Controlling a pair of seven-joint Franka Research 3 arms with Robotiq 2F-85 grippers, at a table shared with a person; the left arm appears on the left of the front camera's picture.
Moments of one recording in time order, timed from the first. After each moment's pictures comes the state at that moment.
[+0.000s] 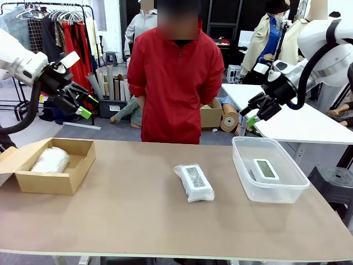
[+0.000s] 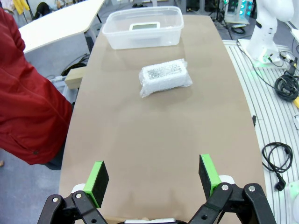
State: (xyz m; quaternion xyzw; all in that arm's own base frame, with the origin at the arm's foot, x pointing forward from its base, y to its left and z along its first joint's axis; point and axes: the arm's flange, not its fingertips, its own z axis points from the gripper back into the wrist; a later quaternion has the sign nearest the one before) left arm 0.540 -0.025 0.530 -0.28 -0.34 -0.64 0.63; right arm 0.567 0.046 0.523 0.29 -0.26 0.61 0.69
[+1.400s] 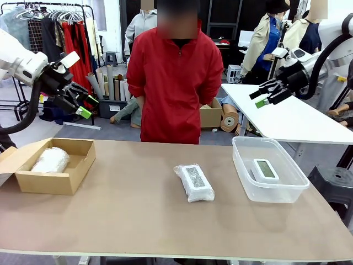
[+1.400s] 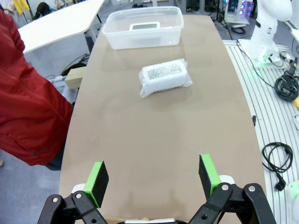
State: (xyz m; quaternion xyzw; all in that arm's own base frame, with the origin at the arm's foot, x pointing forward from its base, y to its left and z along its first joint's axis) left arm 0.540 -0.025 0.530 -0.28 -0.34 -0.64 0.63; right arm 0.604 -0.007 0.549 0.31 -0.33 0.58 0.68
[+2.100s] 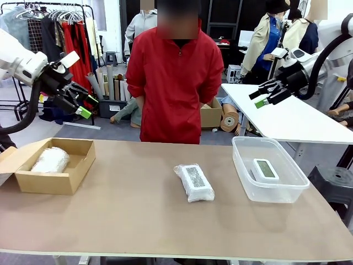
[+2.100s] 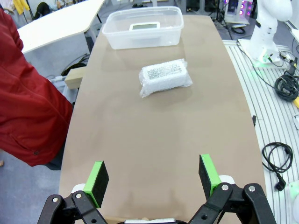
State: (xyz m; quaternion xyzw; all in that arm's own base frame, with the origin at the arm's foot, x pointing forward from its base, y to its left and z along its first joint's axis) left arm 0.540 -0.025 0.530 -0.28 -0.34 -0.64 0.63; right arm 0.604 -0.006 0.548 0.31 -0.33 0.58 0.68
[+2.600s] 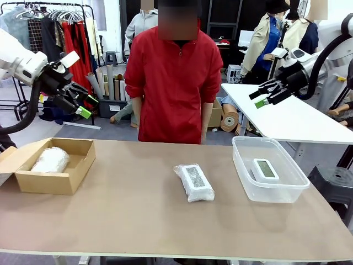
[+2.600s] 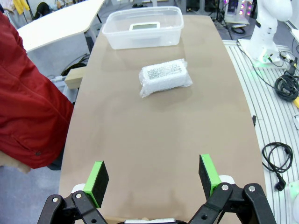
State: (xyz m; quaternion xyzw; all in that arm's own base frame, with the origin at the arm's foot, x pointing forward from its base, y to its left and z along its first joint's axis) left arm 0.540 -0.025 0.530 -0.28 -0.34 -0.64 0.63; right arm 0.604 -0.006 0.548 0.31 -0.33 0.58 0.68
